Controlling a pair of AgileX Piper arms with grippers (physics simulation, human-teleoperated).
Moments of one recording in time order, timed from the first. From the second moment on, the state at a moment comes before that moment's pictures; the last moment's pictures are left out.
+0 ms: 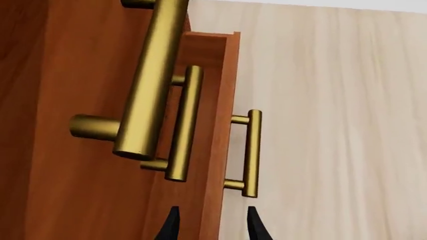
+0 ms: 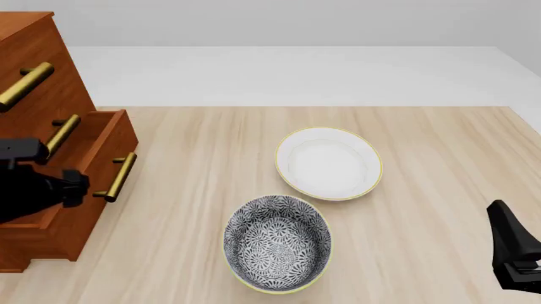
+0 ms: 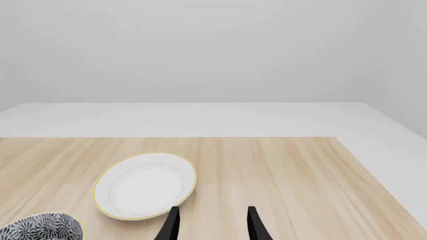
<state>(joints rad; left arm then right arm) 0.17 1.14 -0.46 0.08 0.06 0.00 0.00 0.00 0.00 0.00</state>
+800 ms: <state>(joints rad) 0.15 1.34 -0.40 -0.09 0.06 0.00 0.00 0.00 0.00 0.00</state>
